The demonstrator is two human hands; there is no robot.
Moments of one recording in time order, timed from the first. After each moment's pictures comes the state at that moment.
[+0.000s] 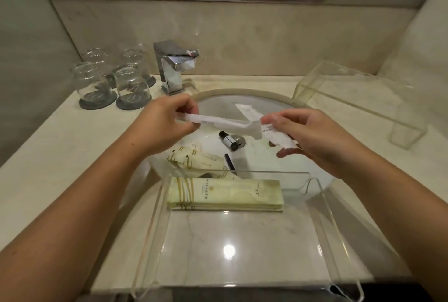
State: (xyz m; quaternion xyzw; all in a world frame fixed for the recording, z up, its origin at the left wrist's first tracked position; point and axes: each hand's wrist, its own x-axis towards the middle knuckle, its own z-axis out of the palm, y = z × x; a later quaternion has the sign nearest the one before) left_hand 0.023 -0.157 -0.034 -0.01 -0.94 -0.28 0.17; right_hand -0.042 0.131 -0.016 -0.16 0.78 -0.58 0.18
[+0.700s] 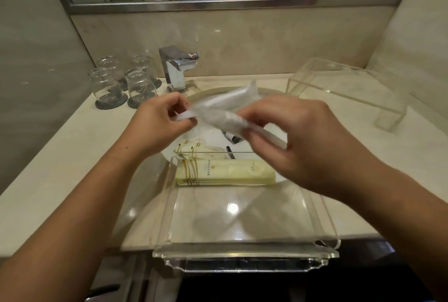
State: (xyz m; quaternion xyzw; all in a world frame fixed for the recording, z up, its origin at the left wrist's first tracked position) left_hand 0.078 -0.141 -0.017 0.03 -0.92 -0.35 0.19; right_hand 0.063 0.137 0.030 -0.51 0.79 -0.29 -0.18
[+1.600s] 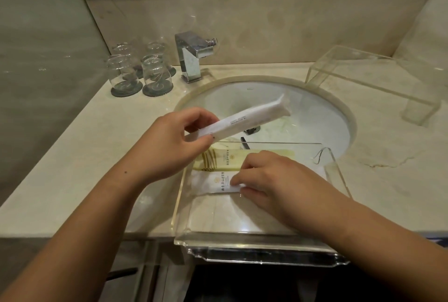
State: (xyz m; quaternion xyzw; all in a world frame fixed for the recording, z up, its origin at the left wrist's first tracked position) left_hand 0.133 -0.120 -0.017 0.01 -0.93 -0.35 0.12; right_hand 0.088 0.109 -0.046 -0.51 0.84 -0.17 -0.02
